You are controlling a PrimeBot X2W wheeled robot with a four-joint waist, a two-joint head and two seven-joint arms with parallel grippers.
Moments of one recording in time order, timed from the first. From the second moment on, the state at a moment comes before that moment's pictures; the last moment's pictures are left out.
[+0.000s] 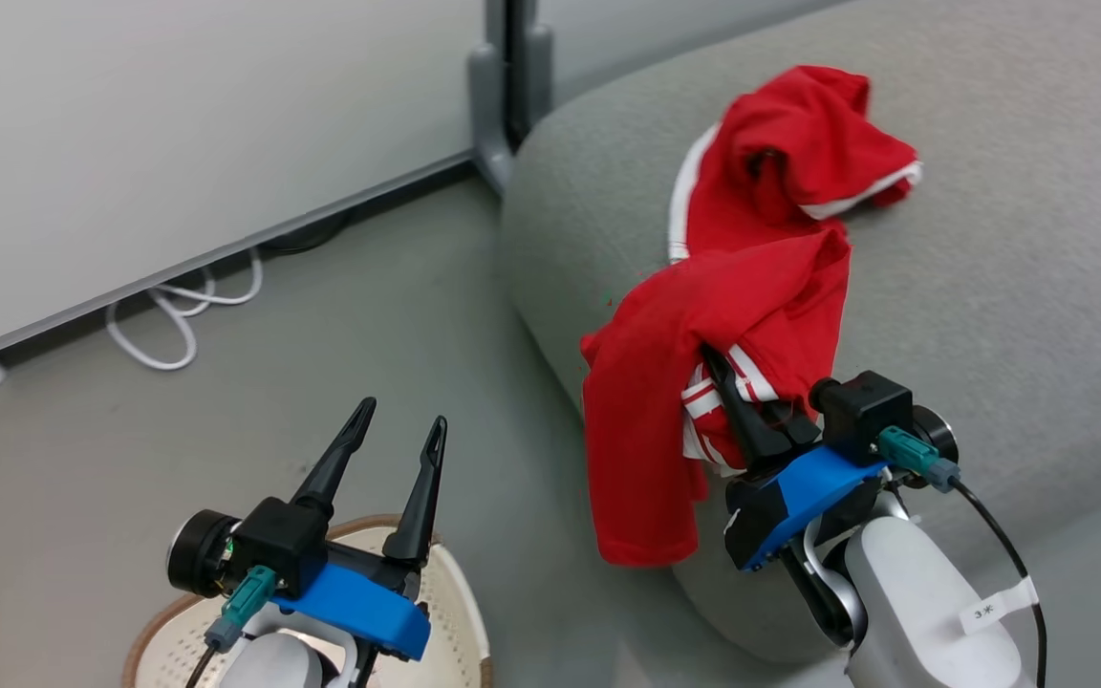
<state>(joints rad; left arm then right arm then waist) -0.18 0.16 -0.34 0.29 -0.24 -0.12 -0.26 -0.43 -0.05 0.29 0.50 0.19 0.13 -0.19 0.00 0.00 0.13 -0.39</state>
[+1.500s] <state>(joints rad) -0.41 0.35 -0.40 0.10 -0.21 -0.13 -0.25 -1.02 -0.25 -0.17 0.43 0.10 0.13 -0.07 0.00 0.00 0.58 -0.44</state>
